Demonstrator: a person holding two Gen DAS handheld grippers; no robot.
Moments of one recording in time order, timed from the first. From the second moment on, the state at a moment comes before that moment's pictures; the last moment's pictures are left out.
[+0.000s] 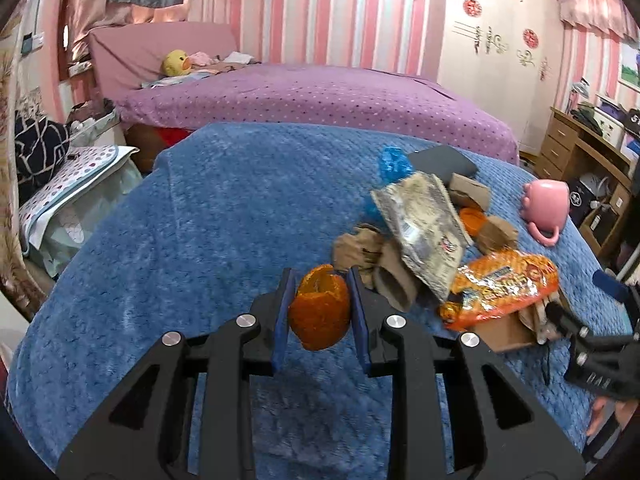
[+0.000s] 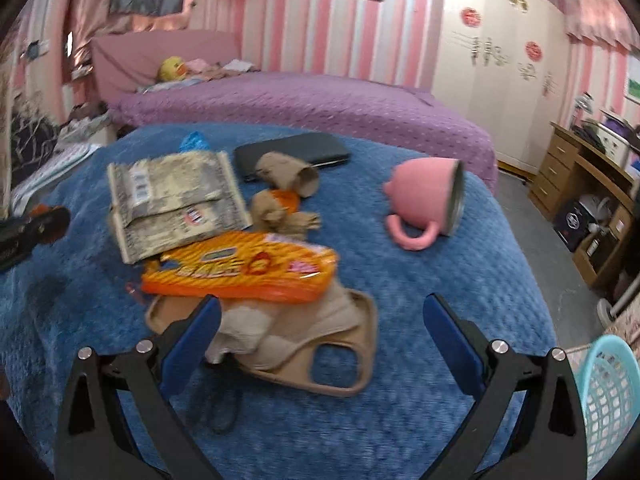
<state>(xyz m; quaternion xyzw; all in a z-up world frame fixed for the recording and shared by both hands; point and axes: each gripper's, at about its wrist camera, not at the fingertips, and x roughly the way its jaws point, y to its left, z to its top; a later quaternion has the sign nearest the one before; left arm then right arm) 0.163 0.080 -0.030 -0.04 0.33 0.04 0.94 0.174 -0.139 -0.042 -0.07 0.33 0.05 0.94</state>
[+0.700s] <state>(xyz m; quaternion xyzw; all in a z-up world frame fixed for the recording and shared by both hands) 0.167 0.075 -0.029 -0.06 0.33 0.04 0.94 0.192 -0.092 -0.035 -0.13 0.32 0.08 0.94</state>
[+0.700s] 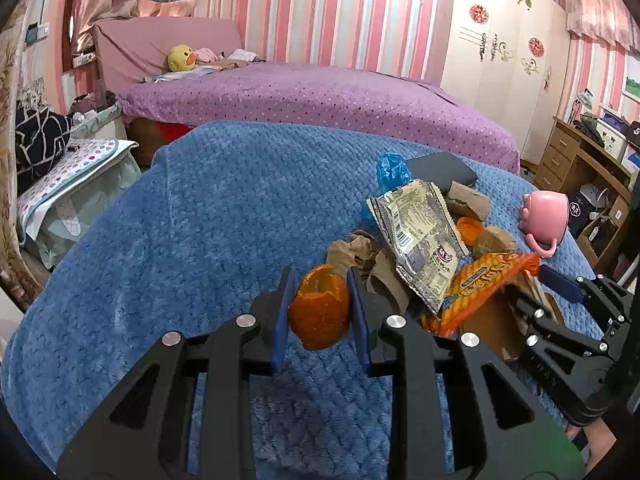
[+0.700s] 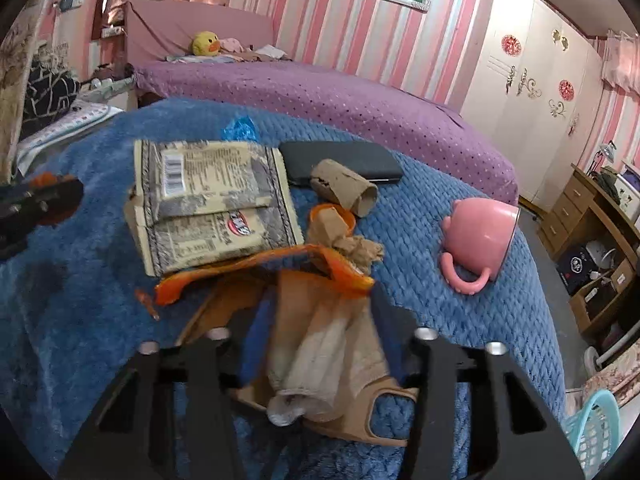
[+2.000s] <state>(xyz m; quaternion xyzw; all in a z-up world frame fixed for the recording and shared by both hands) 0.164 0.084 -0.031 -0.05 0.33 0.05 0.94 0.184 -0.123 -0.037 -0.10 0.31 0.10 0.94</state>
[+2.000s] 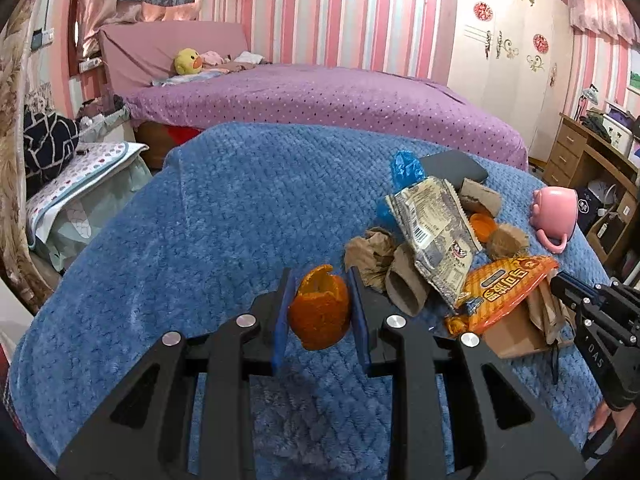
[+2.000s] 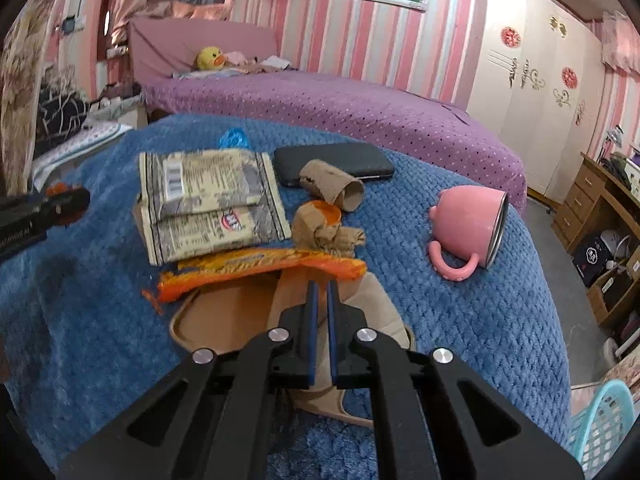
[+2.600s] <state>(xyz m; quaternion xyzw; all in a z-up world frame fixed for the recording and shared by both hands) 0.171 0.080 -0.014 -0.05 0.32 0.04 0.95 0.180 -0.113 -0.046 -0.16 0.32 0.09 0.93</state>
